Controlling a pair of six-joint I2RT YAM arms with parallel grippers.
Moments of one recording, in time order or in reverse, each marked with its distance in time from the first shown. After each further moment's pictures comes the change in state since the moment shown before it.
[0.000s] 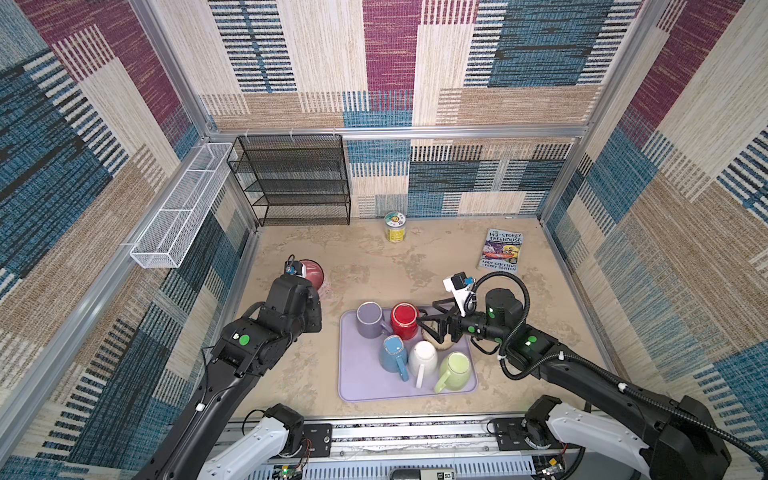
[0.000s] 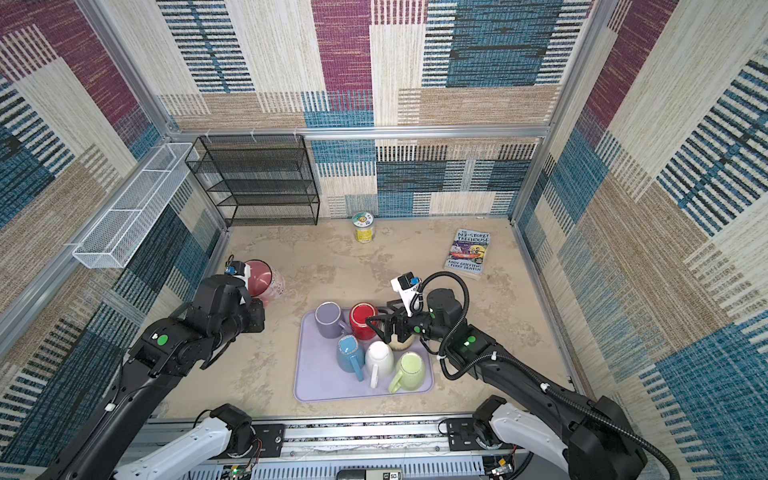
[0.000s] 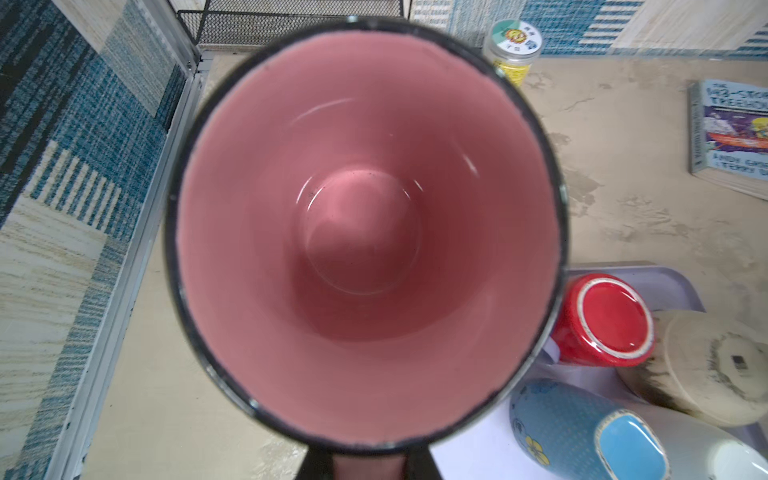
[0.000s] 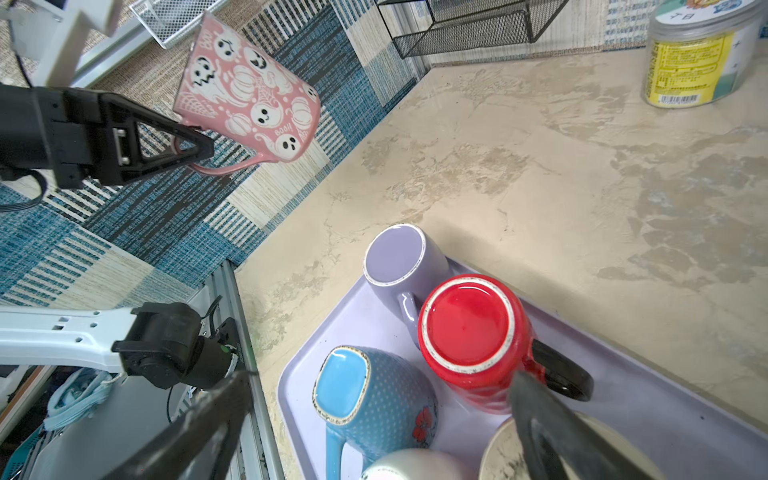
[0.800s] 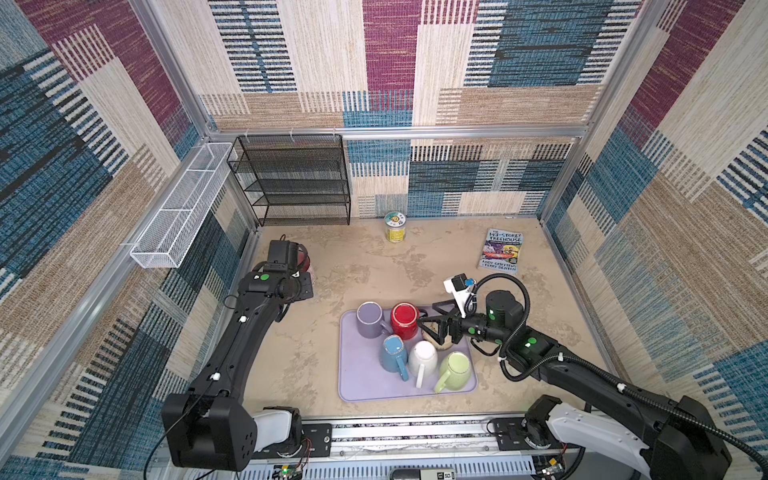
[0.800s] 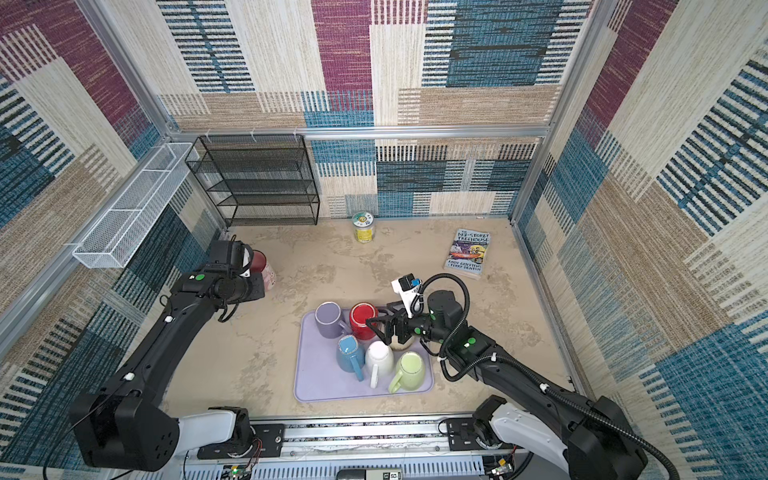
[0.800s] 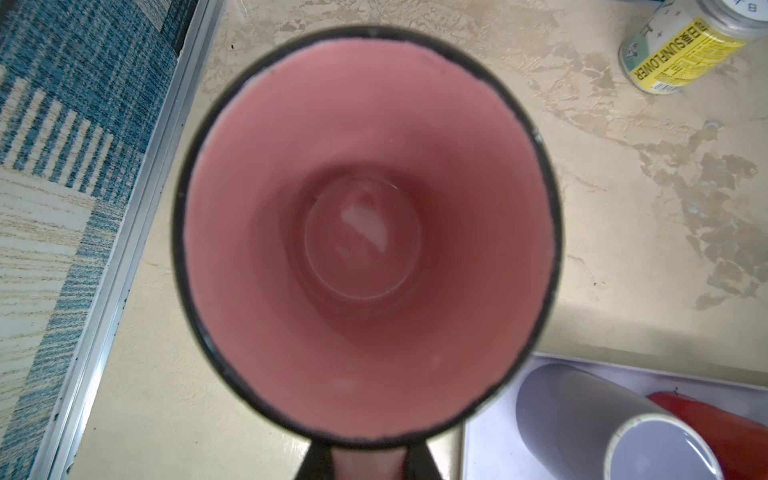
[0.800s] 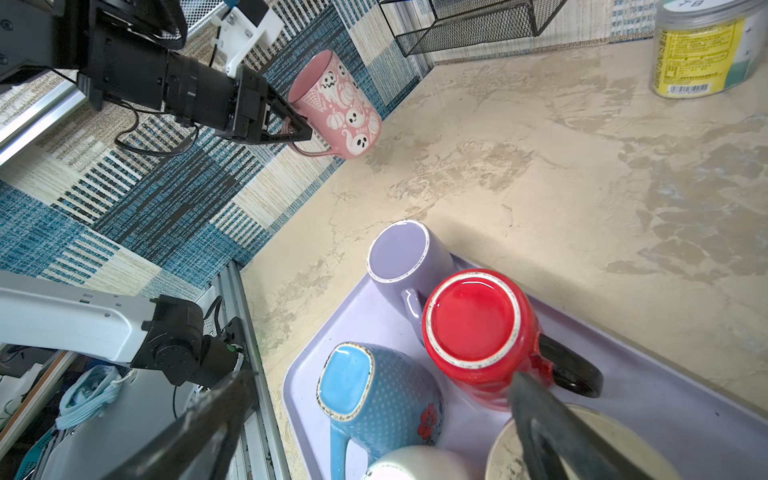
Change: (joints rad) left arm 0.343 0.396 0.035 0.208 0.172 0.111; right arm 0.001 0.011 -0.017 0.023 -0.011 0.019
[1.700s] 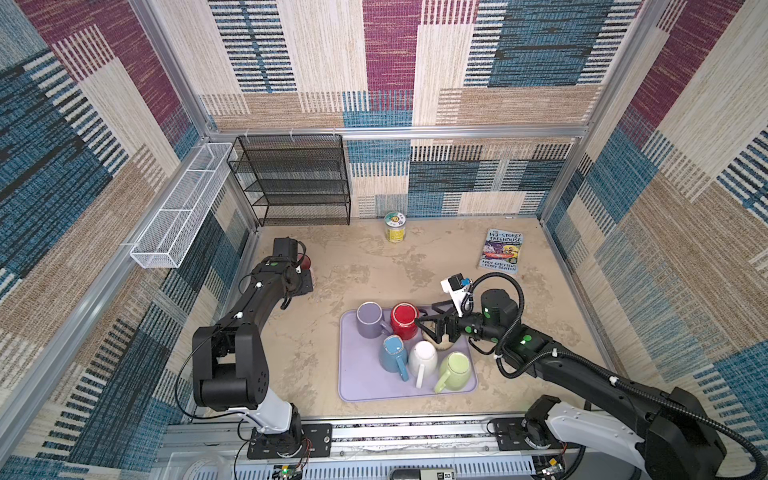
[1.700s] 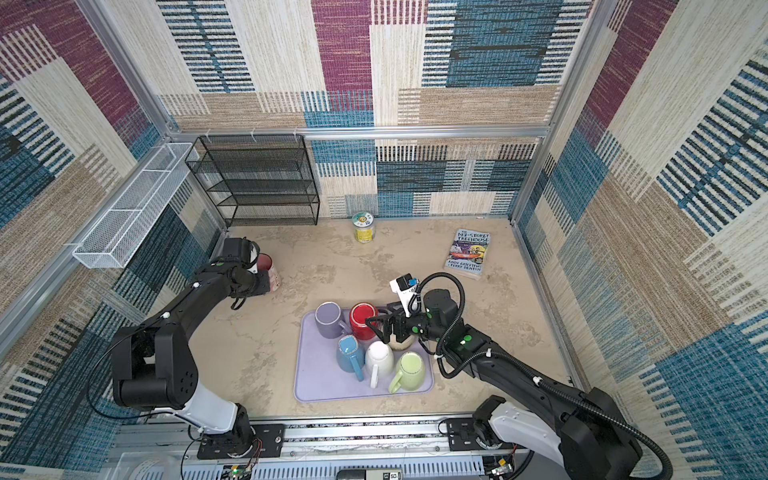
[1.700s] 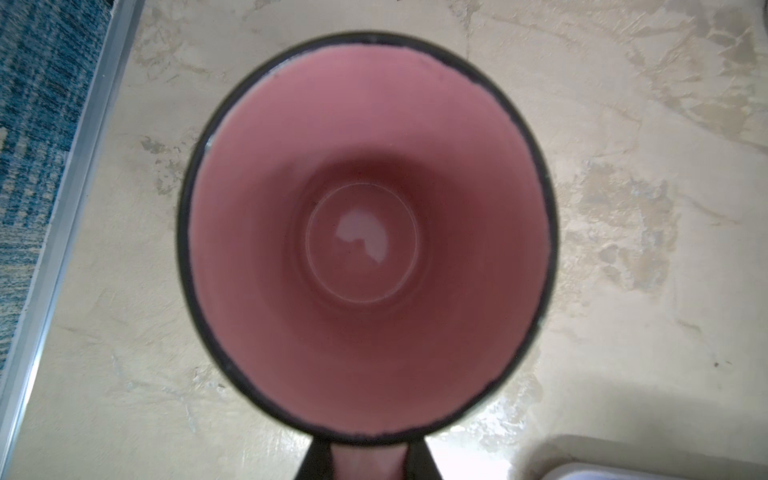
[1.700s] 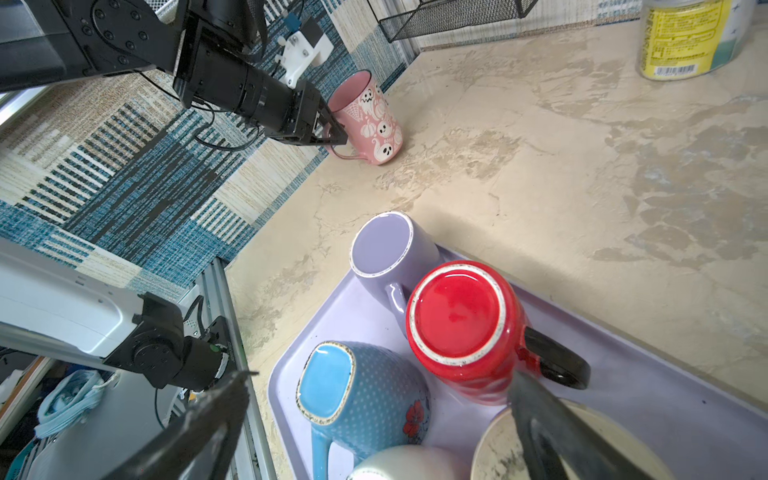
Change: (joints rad) left arm 0.090 0.291 -0.003 0.206 0.050 0.066; right arm 0.000 0.044 0.008 -0.001 0.035 -0.011
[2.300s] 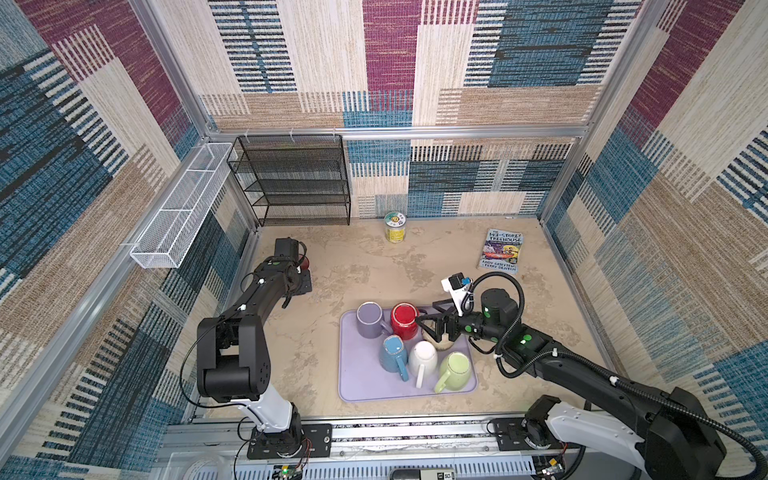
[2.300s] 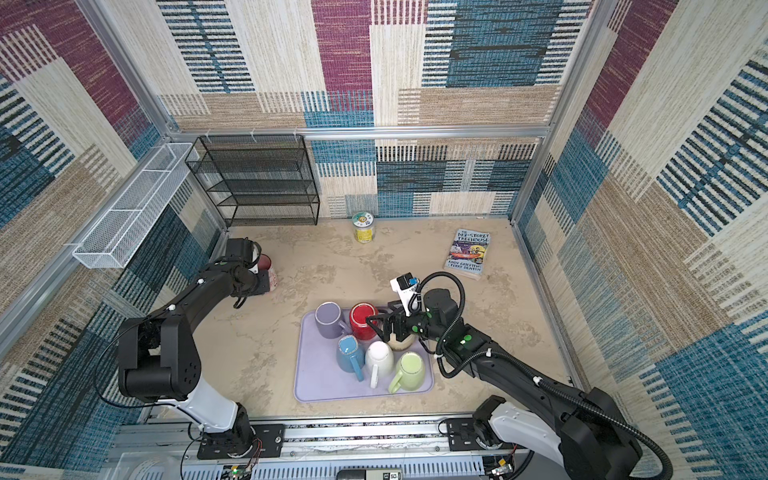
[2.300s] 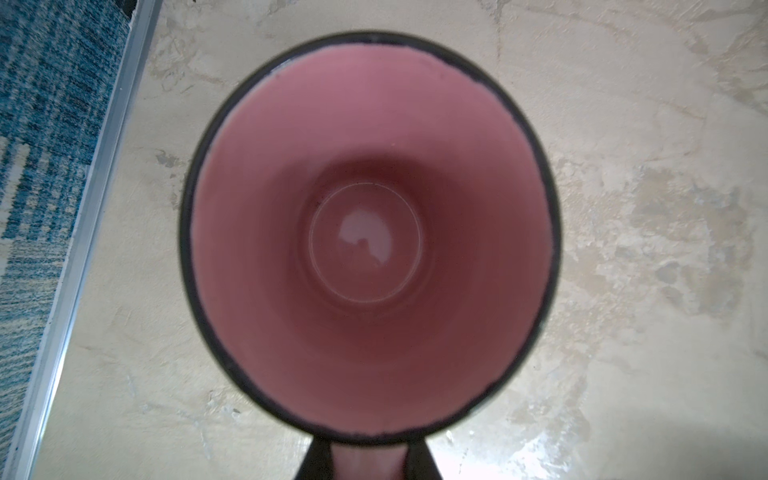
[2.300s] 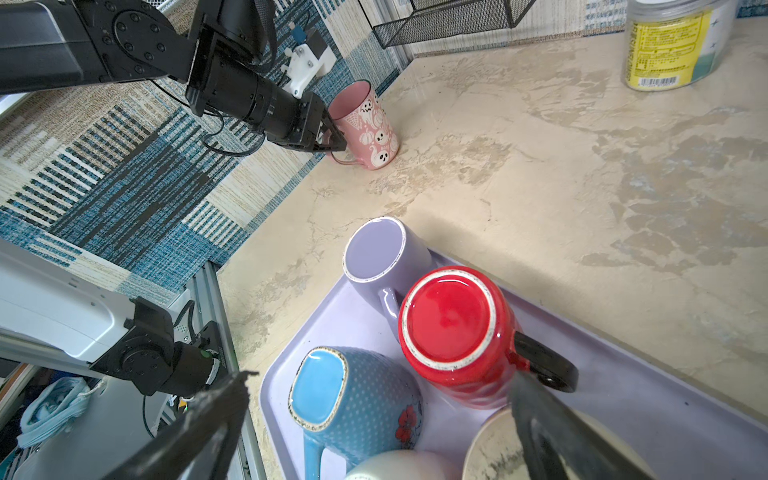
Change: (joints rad) left arm 0.003 0.044 0.000 0.045 -0.051 0.024; right arm 0.000 0.002 0.006 -0.003 0.010 -0.007
